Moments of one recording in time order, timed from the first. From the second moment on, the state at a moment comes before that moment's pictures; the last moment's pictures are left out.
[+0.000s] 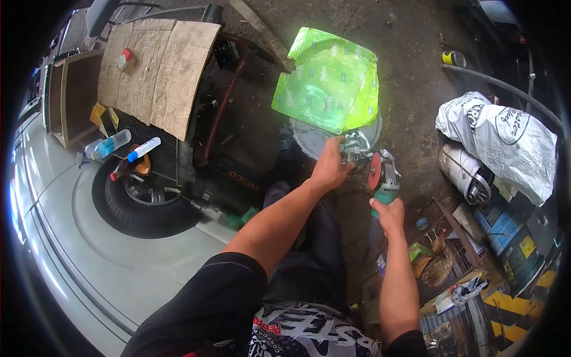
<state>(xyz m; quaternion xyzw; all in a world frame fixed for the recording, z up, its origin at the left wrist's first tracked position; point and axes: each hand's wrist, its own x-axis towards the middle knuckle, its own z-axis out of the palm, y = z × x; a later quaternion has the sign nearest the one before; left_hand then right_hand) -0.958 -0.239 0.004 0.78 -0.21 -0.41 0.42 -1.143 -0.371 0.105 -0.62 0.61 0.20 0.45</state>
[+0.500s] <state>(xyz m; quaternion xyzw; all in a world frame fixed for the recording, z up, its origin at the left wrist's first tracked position) -0.958 -0.237 0.002 0.78 -0.22 -0.40 0.43 -1.141 -0.372 0.105 -0.63 0.61 0.19 0.45</state>
